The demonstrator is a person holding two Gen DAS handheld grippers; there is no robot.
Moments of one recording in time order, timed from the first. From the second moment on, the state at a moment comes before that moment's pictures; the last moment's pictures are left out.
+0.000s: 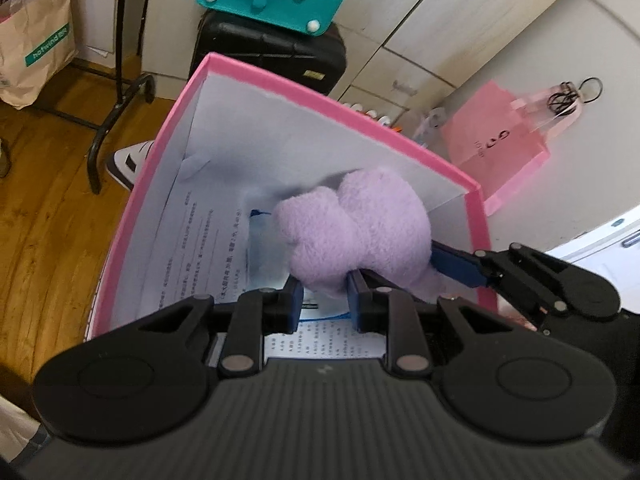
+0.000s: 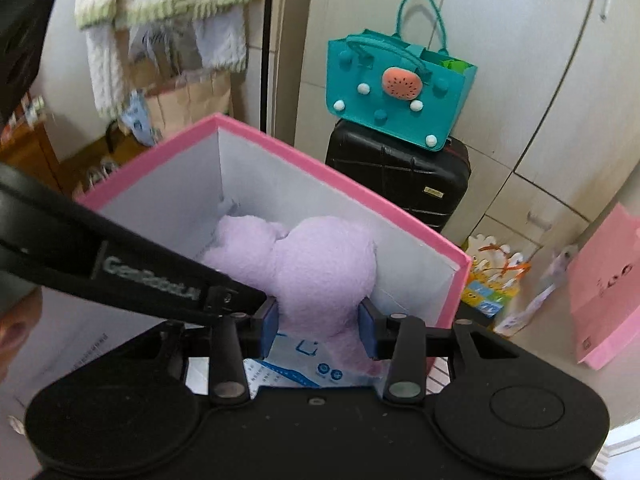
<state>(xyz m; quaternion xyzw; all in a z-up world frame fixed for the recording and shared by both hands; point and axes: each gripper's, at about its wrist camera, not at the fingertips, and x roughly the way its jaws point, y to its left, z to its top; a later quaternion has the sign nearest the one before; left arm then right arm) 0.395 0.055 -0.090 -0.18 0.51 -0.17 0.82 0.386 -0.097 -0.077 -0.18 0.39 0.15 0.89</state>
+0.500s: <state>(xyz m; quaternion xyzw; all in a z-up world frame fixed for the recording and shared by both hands) 0.331 0.050 -0.040 -0.09 0.42 -0.16 0.89 0.316 -0.132 -0.041 -0.11 0.33 0.18 0.92</state>
